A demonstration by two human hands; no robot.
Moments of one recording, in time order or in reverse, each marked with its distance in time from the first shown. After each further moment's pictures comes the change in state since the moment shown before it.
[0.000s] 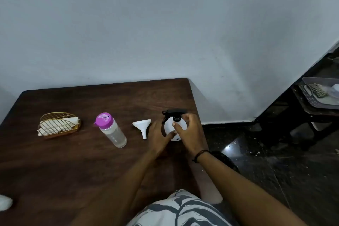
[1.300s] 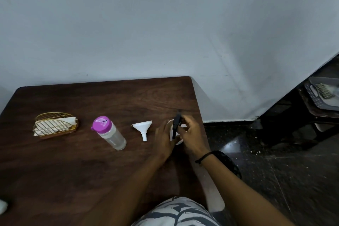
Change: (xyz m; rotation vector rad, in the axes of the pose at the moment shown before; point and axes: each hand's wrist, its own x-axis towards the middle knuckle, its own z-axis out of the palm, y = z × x) left_hand 0.015 -0.011 0.024 0.168 -0.084 0.102; right_hand 0.026 0.008 0.011 0.296 -0.140 -0.036
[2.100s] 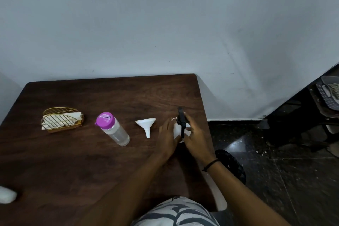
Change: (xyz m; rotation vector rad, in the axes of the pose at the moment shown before) left_hand -0.004 0.002 0.000 -0.028 -0.021 -0.071; right_hand -0.021 0.017 -0.007 -0.113 -0.100 -0.065
